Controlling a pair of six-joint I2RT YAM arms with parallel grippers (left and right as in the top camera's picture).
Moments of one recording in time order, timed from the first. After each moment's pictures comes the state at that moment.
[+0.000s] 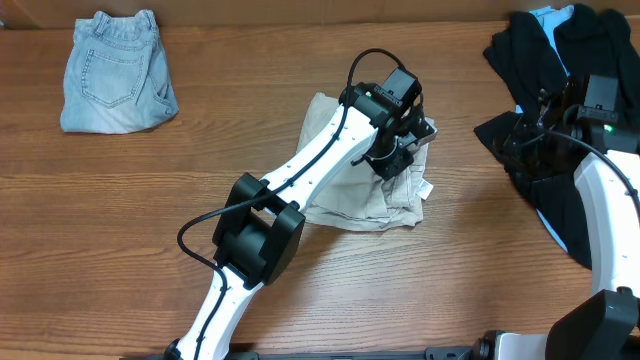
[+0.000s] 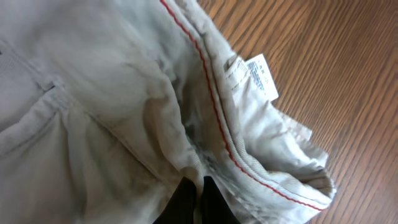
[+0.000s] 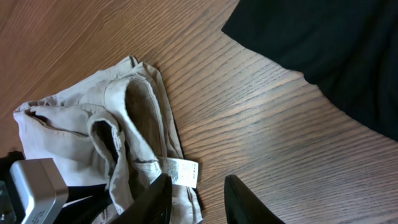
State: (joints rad) left arm -0.69 2.34 2.10 -1.09 0.27 0.27; right arm -0.22 1.55 1.31 -0.93 -0.29 0.36
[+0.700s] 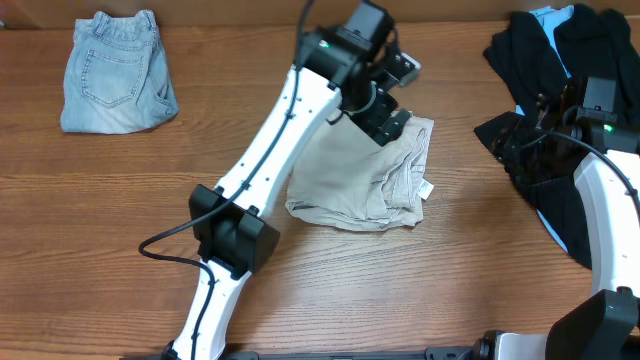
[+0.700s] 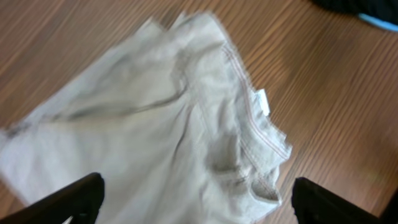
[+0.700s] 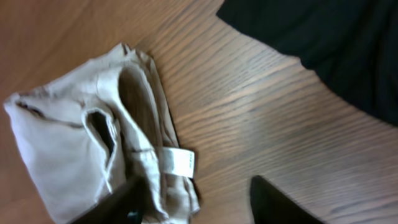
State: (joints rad) left arm -0.57 2.33 2.52 -1.41 0.31 0.19; right arm -0.22 1.55 1.31 -0.97 -0.29 0.36
